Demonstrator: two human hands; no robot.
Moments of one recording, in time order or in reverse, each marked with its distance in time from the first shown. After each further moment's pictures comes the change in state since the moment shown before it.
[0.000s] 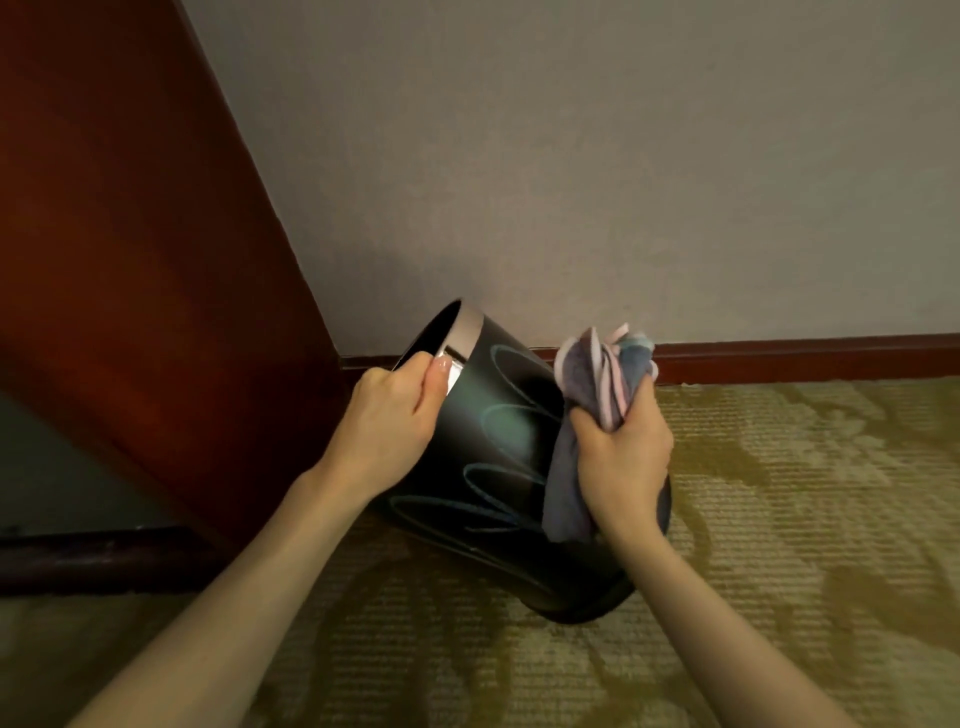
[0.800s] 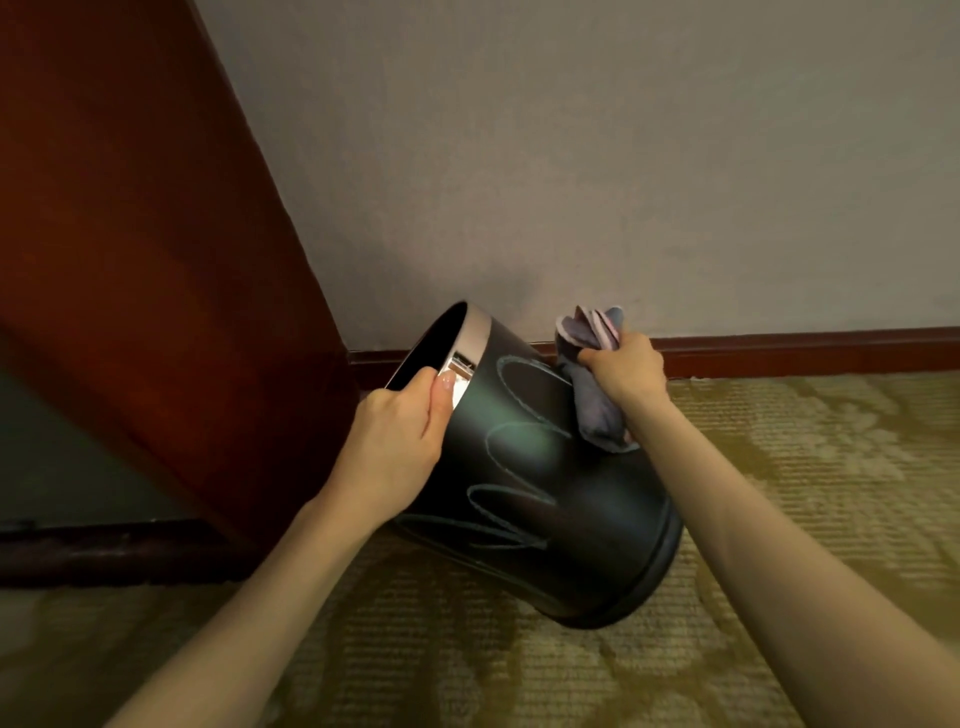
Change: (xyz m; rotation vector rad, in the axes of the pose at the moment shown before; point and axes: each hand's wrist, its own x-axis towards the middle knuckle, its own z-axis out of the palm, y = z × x) left_hand -0.021 0.004 -0.005 -0.058 -0.031 -0.085; right_hand 0.088 0.005 0.029 -0.300 -0.277 0.265
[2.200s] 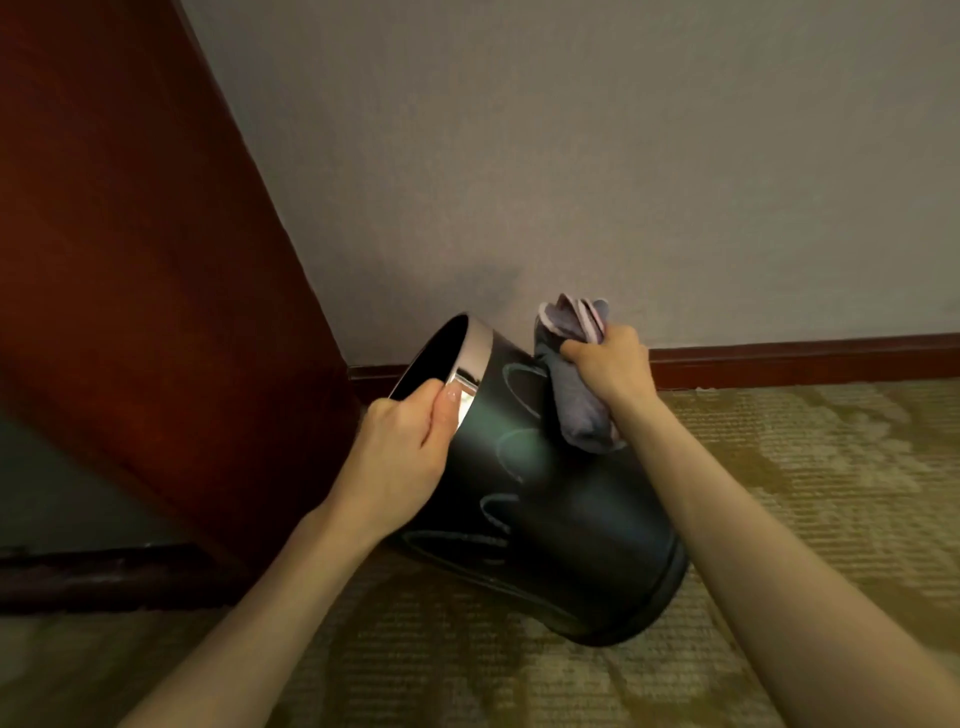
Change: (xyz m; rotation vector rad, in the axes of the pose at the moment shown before) left_hand 0.008 0.001 0.002 -0.093 0.007 0.022; right_hand -0.006 -0.027 0.003 0.139 -0.022 -0.064
